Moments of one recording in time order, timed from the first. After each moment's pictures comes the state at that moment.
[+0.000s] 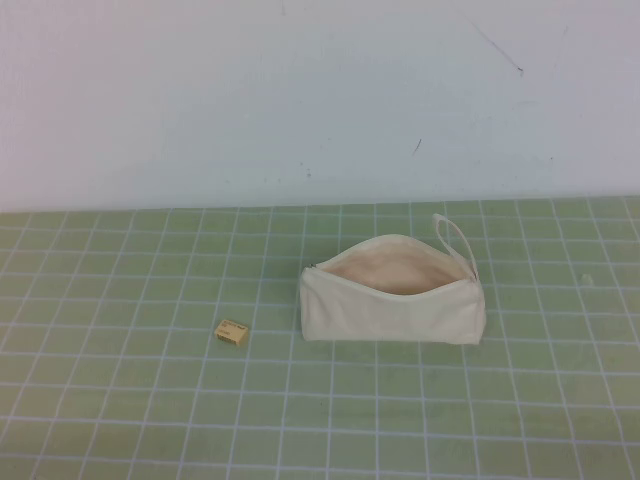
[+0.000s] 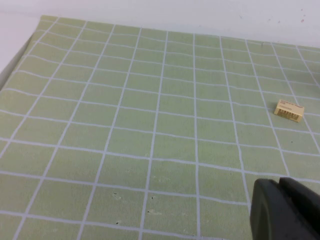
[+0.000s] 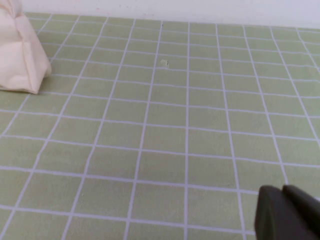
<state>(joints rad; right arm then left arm) 0.02 -0.01 0.03 -0.07 0.41 0.00 0.04 -0.01 0.02 -0.20 0.37 0.02</state>
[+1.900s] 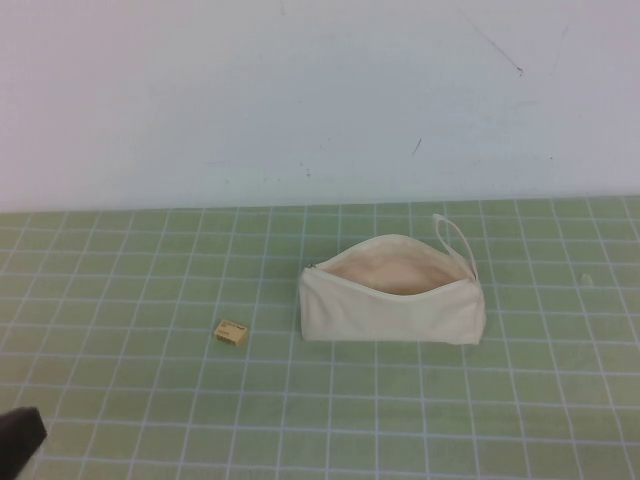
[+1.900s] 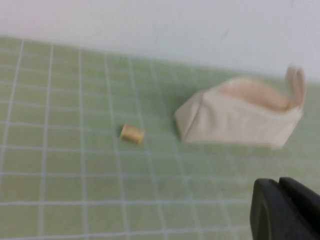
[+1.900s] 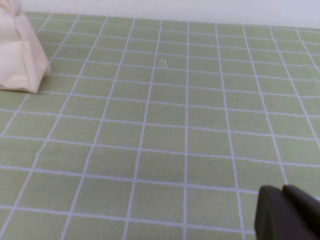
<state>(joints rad) 0.02 -0.01 0.03 -0.07 0.41 0.00 0.04 0.31 -0.45 -0.68 0.68 0.26</state>
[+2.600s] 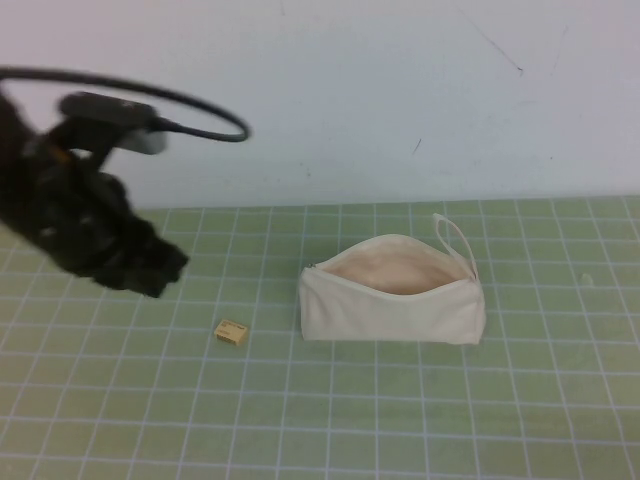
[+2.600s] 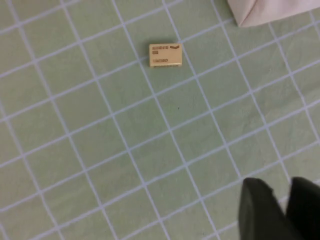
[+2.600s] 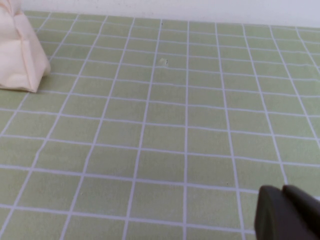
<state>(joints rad) 0.02 -0.01 0.03 -0.07 0.42 0.00 -0.22 1.48 -1.37 -0.21 1.16 0.27</state>
